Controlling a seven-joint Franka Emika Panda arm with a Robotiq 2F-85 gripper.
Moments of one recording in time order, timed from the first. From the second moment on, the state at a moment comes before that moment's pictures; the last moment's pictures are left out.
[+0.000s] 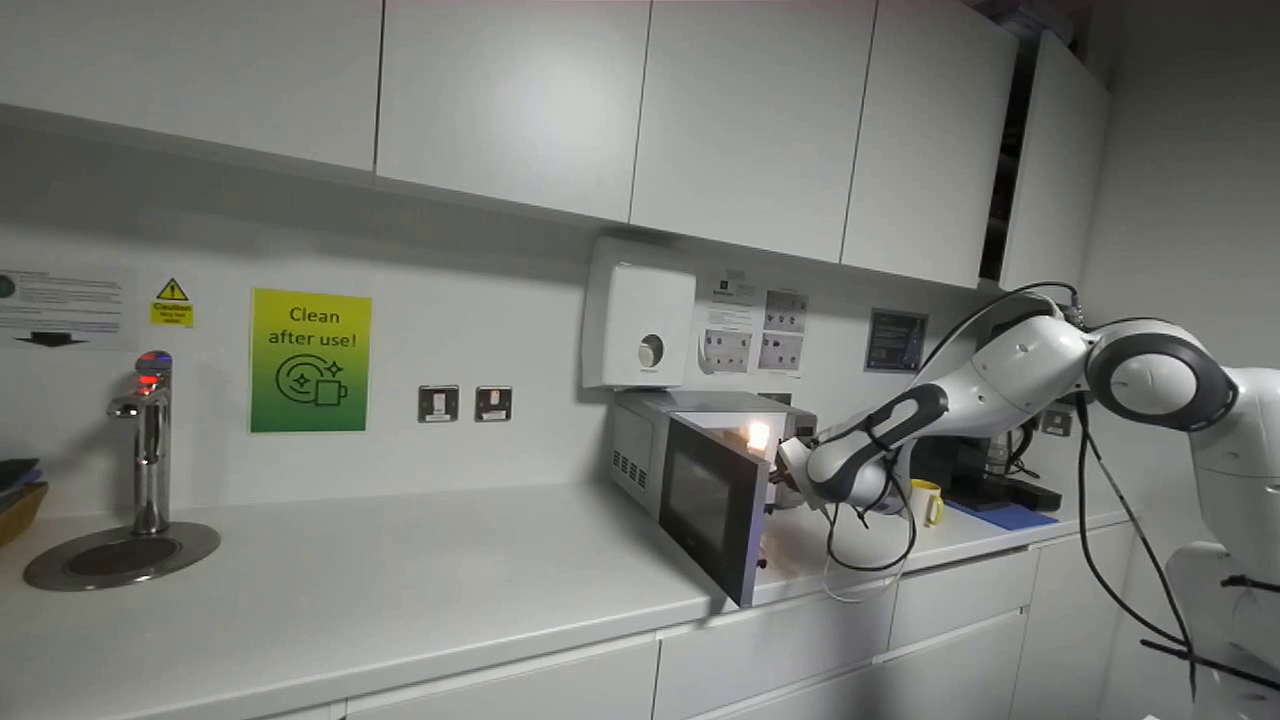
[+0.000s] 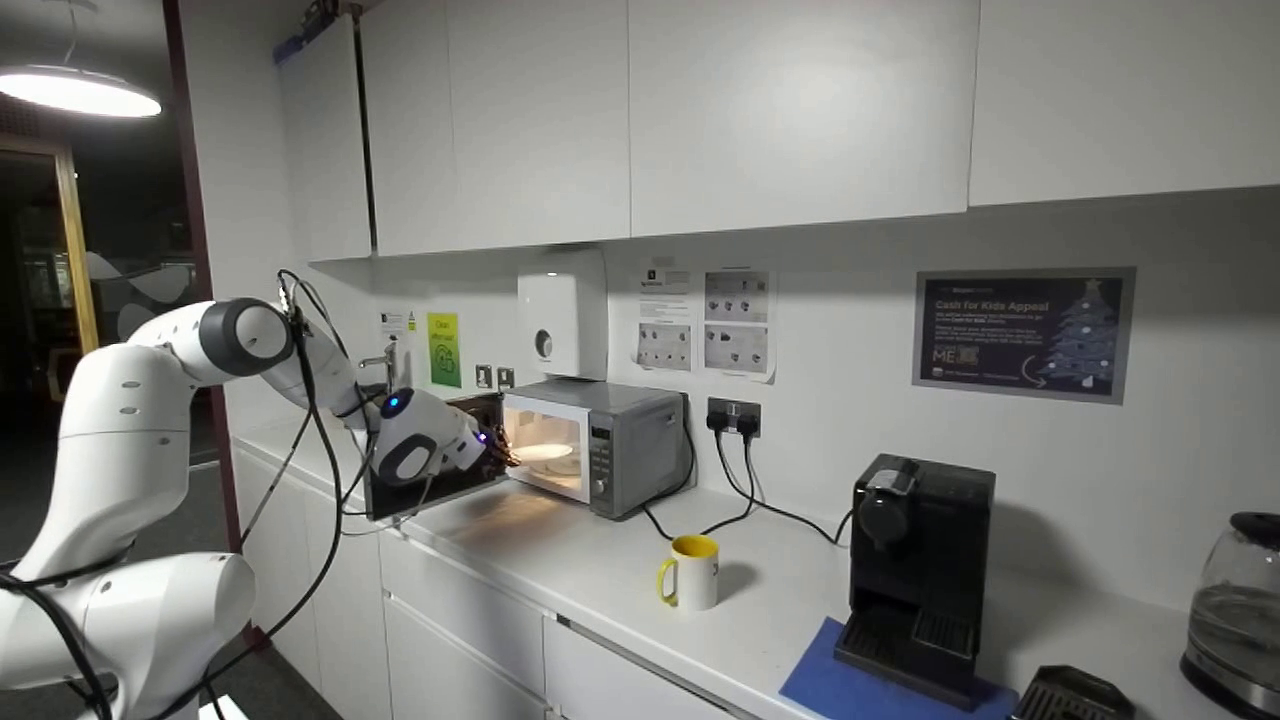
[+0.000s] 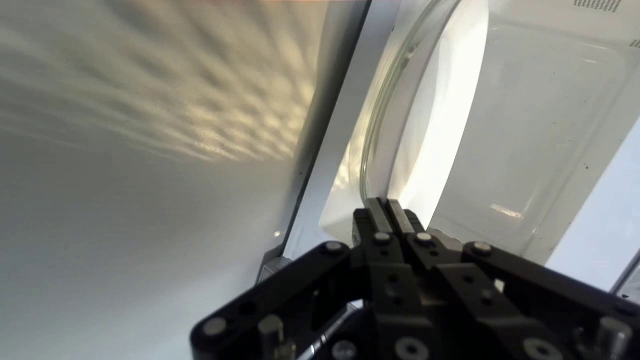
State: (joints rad) arm 0.94 0.32 -0.59 -2.20 0.70 3.45 0.95
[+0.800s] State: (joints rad) arm 1.30 0.32 -0.94 -2.26 0.78 3.45 0.95
